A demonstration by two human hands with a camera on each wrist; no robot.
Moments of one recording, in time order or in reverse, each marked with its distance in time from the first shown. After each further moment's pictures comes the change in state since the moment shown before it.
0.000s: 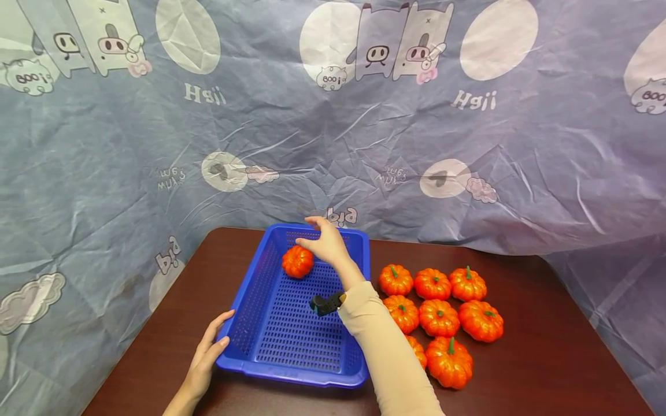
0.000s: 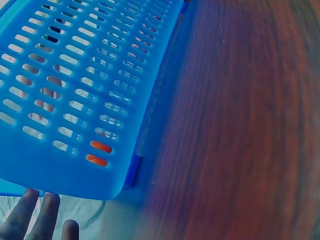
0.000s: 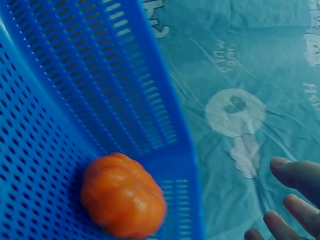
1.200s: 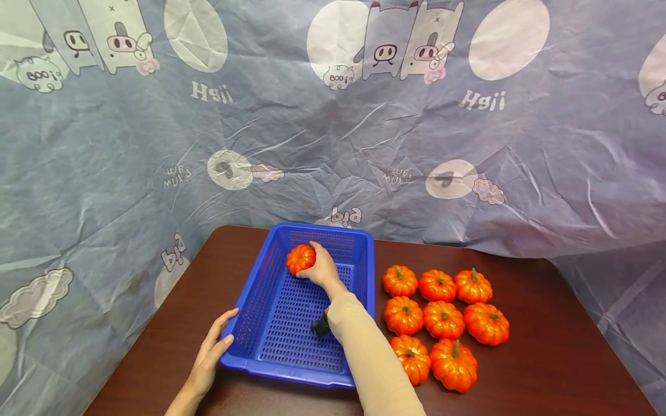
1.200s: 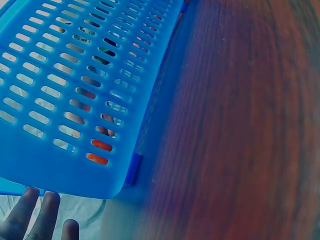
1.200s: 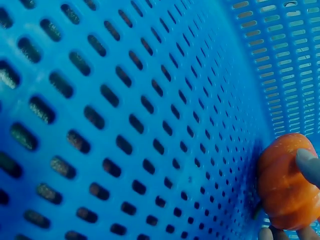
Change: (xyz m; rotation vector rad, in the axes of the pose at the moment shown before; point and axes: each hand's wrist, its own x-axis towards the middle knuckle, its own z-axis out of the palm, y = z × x) left_hand 0.001 0.001 -0.003 -0.071 -0.036 -0.021; right_hand -0.001 0.063 0.070 -0.104 -0.031 0.137
